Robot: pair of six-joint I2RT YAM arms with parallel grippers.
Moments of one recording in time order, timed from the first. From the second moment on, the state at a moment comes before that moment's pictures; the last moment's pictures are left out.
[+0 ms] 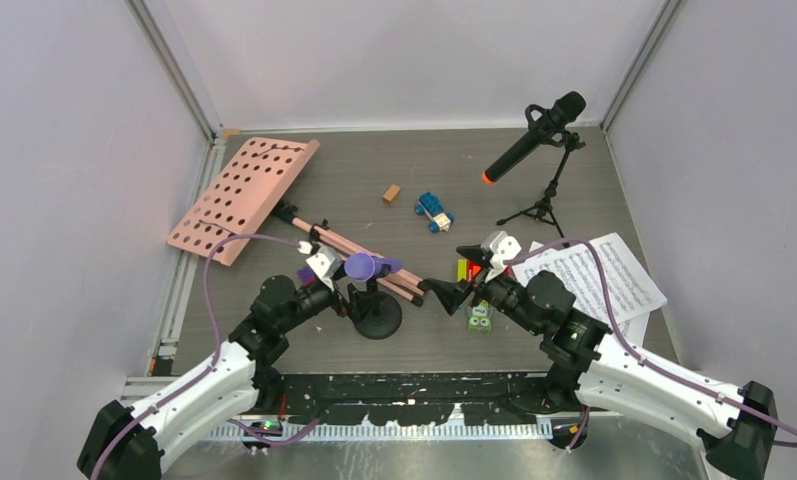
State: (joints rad) left arm -0.63 0.70 0.21 0.40 0.32 -0.15; right arm 0.93 0.62 0.42 0.21 0.11 0.07
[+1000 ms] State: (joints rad) left arm -0.64 0.42 0.12 0.42 0.32 -0.21; right arm 0.93 0.54 0.43 0.29 0.16 0.06
